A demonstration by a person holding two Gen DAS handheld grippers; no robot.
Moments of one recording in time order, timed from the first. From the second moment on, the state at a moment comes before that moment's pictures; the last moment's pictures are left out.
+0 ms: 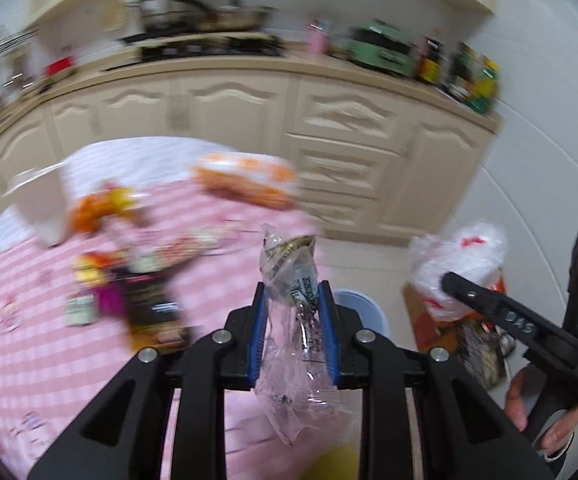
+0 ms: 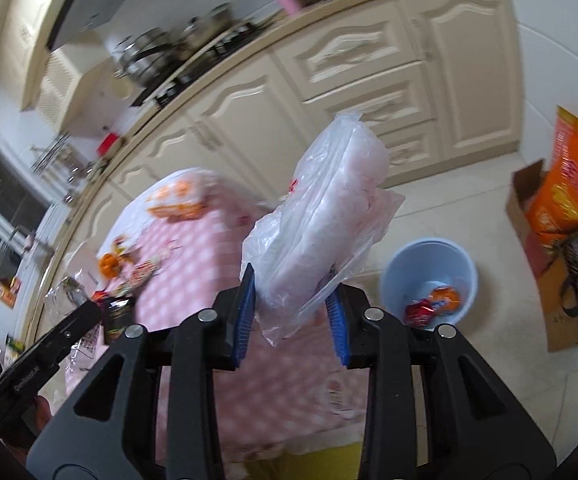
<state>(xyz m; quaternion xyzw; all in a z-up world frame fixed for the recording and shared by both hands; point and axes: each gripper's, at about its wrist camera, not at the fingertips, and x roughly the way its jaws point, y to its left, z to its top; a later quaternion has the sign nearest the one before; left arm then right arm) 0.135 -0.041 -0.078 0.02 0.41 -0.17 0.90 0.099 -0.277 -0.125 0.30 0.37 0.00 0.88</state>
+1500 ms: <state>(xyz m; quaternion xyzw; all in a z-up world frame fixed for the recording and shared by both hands) 0.227 -0.187 -0.158 0.06 0.51 -0.17 0.84 0.153 -0.373 -0.184 0.29 0.45 -0.06 0.84</state>
